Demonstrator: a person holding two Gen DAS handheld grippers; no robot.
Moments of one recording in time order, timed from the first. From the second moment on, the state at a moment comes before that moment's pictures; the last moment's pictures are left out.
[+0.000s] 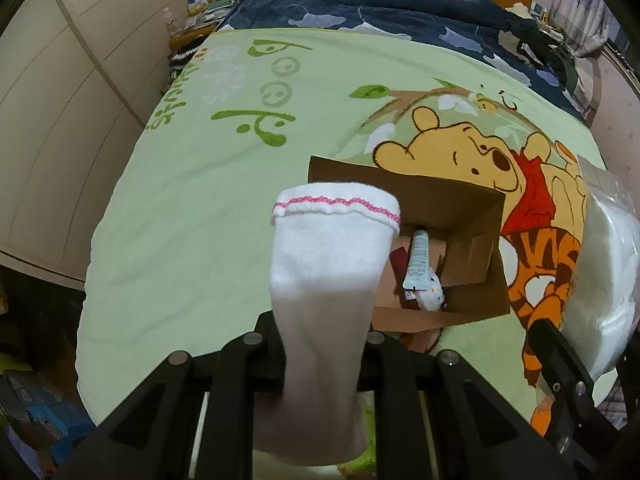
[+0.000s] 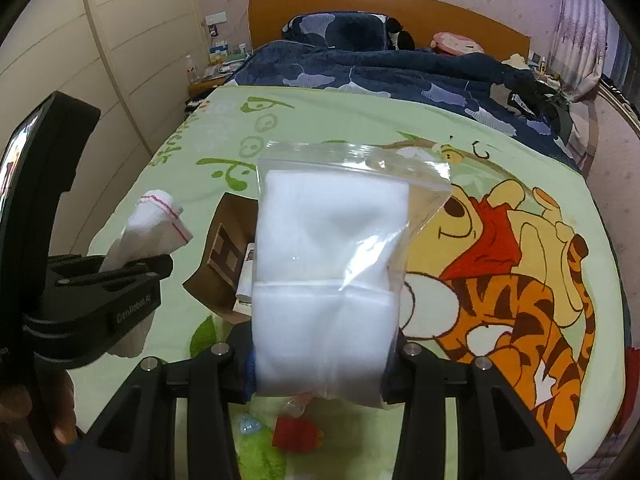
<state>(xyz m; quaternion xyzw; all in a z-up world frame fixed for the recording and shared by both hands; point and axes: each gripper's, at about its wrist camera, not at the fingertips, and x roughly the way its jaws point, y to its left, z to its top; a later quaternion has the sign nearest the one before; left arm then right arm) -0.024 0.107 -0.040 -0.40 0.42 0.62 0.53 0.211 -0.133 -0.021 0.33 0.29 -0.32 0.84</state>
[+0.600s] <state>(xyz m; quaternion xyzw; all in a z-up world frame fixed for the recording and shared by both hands) -0.025 0.131 -0.059 -0.41 0.43 0.62 0.51 0.226 -0.149 -0.032 0.35 0.30 -0.32 0.83</state>
